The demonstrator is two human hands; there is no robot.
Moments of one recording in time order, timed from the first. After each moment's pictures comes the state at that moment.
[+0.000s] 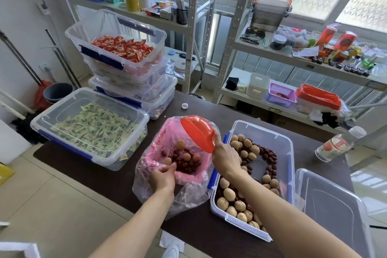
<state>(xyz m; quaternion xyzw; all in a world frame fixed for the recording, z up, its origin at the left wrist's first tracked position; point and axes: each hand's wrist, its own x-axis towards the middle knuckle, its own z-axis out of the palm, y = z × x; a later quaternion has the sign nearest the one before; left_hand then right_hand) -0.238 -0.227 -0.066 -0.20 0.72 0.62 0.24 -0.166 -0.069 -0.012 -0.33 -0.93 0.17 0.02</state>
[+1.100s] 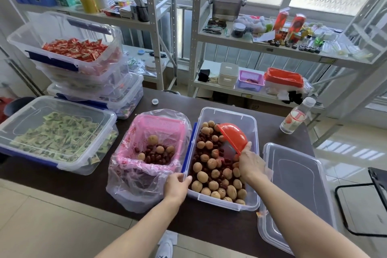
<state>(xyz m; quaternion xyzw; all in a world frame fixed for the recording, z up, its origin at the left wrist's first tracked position) -0.135 -0.192 -0.072 0.10 0.83 0.43 0.34 -0.011 0.002 -0.039 -0.53 -0.84 0.06 -0.08</state>
